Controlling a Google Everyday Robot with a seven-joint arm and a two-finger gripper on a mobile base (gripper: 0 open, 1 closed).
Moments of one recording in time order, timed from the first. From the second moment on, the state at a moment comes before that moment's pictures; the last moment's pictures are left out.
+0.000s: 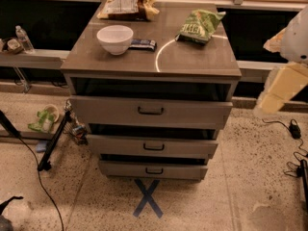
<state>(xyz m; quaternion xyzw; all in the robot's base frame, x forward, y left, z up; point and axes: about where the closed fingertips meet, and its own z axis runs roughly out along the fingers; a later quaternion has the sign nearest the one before) 0.469 -0.225 0.960 -0.56 0.81 0.00 0.19</state>
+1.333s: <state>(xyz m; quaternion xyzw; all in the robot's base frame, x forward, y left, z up) 0.646 -0.306 0.906 -0.23 0.88 0.09 0.40</state>
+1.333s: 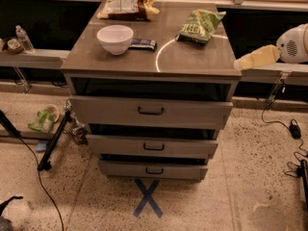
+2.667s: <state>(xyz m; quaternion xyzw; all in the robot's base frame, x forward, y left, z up) 0.743 -0.242 0.923 -0.20 0.83 0.12 0.50</state>
